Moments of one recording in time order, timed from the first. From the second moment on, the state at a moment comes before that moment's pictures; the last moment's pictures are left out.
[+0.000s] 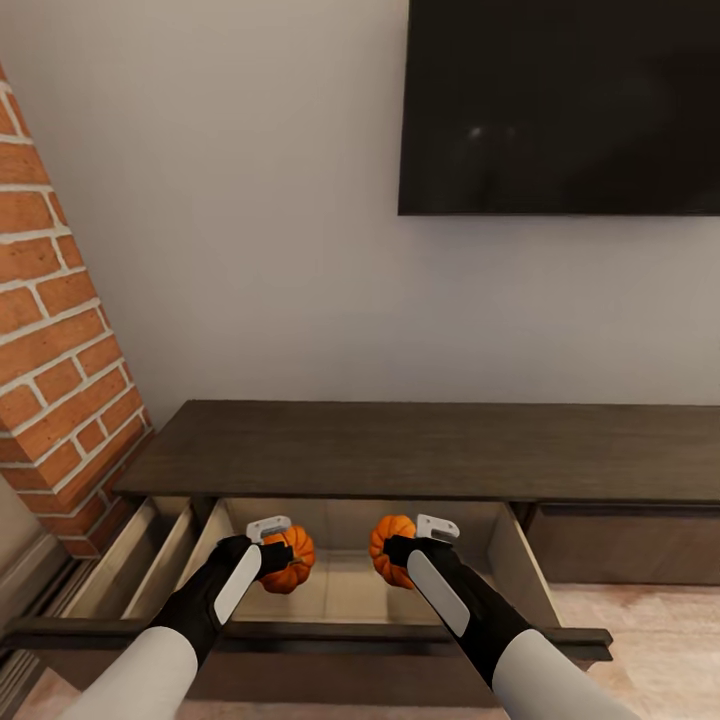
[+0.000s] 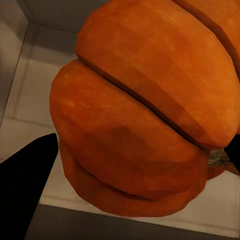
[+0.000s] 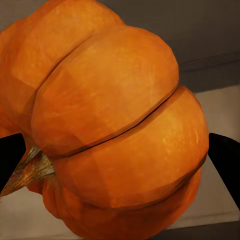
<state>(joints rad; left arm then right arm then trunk) -0.63 -0.03 -0.16 -0.69 0.47 0.59 0.32 -0.63 0.08 0.55 -0.80 -0.84 0.41 -0.60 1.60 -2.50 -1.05</state>
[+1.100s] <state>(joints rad) -0.63 -0.03 -0.17 -0.69 0.47 0.59 0.32 -0.63 0.08 0.55 -0.80 -0.84 0.41 -0.60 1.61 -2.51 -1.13</state>
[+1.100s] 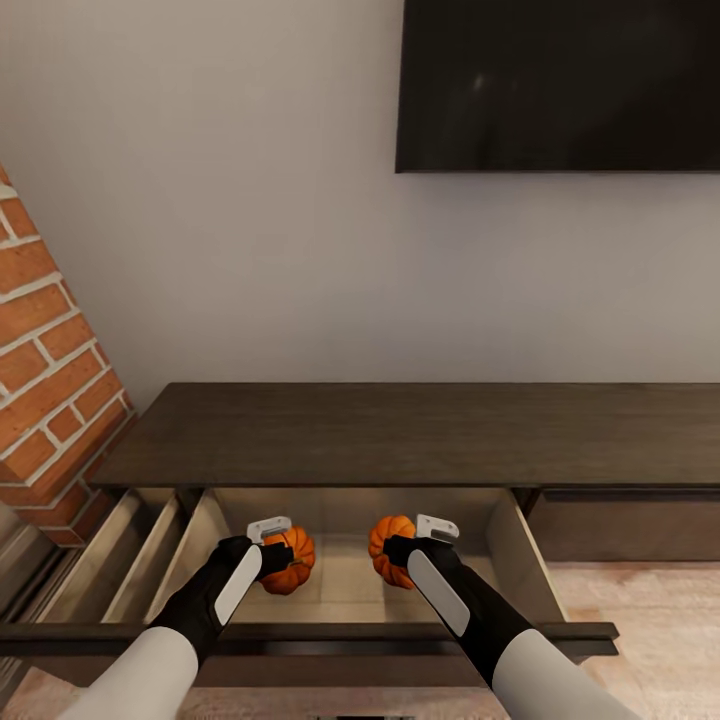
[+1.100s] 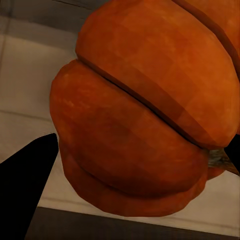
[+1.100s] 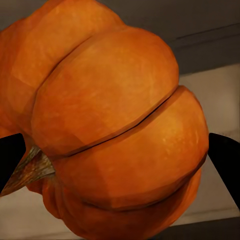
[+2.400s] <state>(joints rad) -0.63 -0.03 -0.17 -0.69 0.47 0.59 0.33 -0.63 0.08 0.55 -0.80 -0.85 0.42 -0.60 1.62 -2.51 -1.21</state>
